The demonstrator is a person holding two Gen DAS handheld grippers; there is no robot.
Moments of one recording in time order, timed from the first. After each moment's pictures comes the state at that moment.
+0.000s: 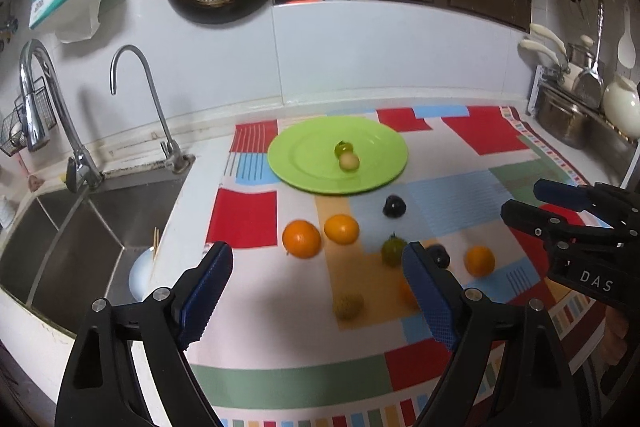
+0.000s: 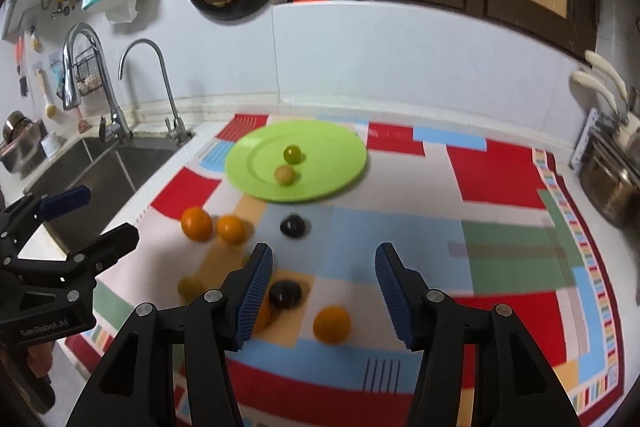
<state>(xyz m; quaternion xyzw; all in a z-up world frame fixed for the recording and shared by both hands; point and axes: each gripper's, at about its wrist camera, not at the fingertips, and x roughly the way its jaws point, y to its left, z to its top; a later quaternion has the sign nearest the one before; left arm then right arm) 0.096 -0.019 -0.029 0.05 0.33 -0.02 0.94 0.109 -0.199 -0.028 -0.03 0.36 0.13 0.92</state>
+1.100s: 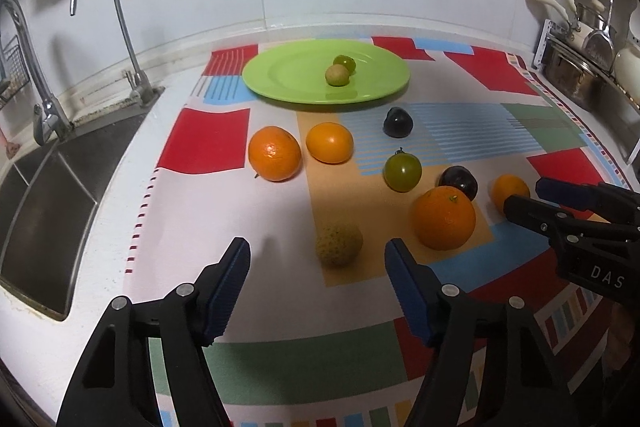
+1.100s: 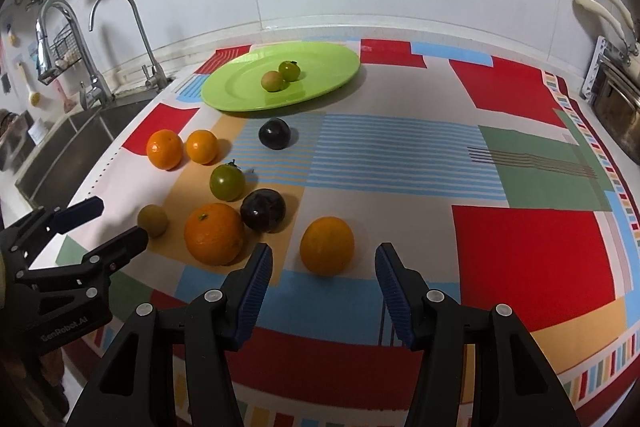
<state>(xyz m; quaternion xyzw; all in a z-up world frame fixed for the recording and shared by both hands) 0.117 -0.024 -0.105 0.03 0.41 -0.04 0.91 0.116 -0.203 -0.101 0.00 0.44 0.12 0.89</state>
